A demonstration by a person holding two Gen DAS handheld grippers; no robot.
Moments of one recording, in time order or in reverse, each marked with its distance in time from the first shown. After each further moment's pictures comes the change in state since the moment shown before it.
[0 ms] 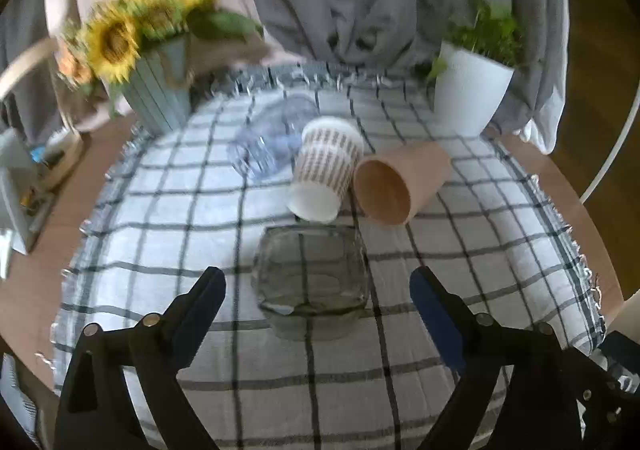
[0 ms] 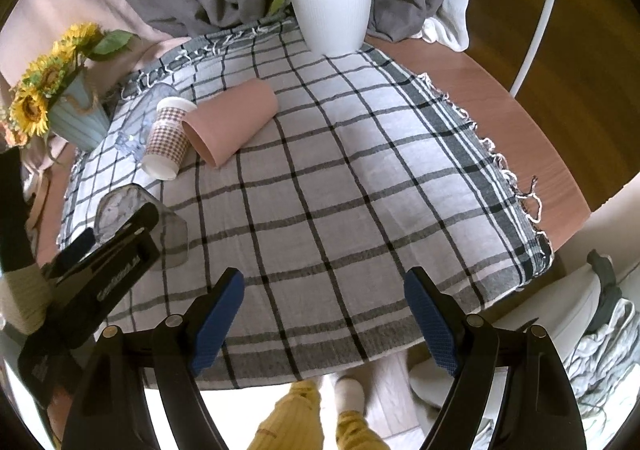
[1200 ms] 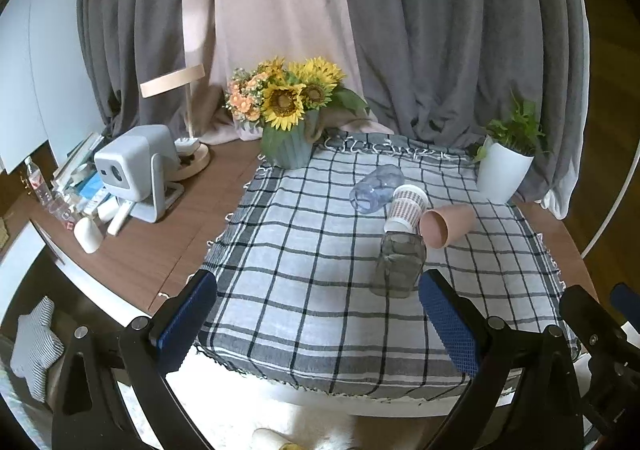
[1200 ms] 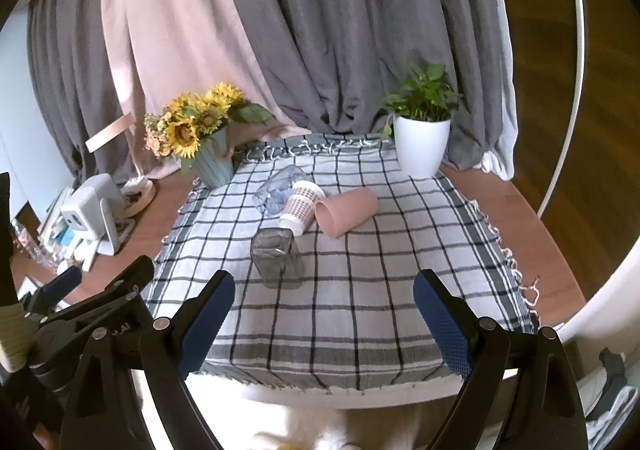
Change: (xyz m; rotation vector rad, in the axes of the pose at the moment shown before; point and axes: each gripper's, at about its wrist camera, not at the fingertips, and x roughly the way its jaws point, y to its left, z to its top) left arm -0.195 0.056 -0.041 -0.175 -0.157 0.206; right arm -0.156 0.043 -0.055 -0.210 -0.384 0.228
